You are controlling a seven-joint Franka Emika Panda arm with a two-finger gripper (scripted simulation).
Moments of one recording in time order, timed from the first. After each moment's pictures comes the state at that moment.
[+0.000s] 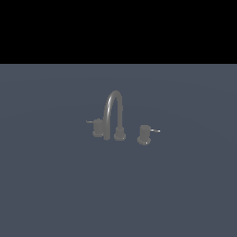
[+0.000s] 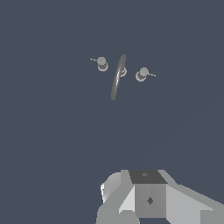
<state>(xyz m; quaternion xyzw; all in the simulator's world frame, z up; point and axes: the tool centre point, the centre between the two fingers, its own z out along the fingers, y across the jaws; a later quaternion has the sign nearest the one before) -0.247 0.007 0.490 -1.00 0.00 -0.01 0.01</state>
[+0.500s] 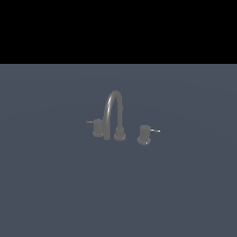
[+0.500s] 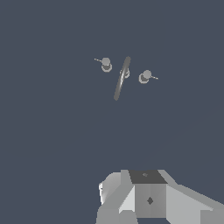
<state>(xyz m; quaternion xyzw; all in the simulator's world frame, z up) -0.249 0.015 0.498 -1.00 -0.03 -0.01 0.01</state>
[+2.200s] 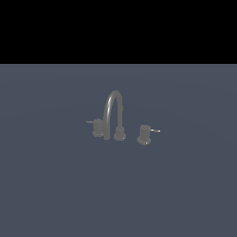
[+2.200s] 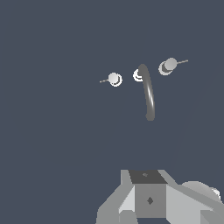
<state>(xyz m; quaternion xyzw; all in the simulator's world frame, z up) -0.110 0.062 0.420 -0.97 0.22 0.05 0.11</state>
